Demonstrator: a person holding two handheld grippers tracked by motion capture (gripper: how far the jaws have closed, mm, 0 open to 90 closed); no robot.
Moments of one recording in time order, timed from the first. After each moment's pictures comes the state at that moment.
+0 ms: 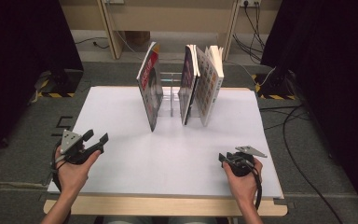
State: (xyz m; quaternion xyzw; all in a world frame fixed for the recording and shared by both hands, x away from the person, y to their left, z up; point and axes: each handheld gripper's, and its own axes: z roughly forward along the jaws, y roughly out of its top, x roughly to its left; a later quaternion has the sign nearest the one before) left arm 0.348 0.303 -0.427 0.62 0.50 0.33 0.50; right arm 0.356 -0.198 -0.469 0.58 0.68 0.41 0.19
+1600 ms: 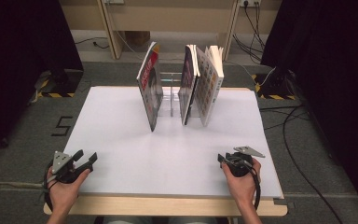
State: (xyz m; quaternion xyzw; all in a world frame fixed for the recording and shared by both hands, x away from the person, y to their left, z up) left arm 0.322 0.346 -0.497 0.61 0.54 0.32 0.47; right arm 0.357 -0.194 -0.472 0.58 0.68 0.40 0.19
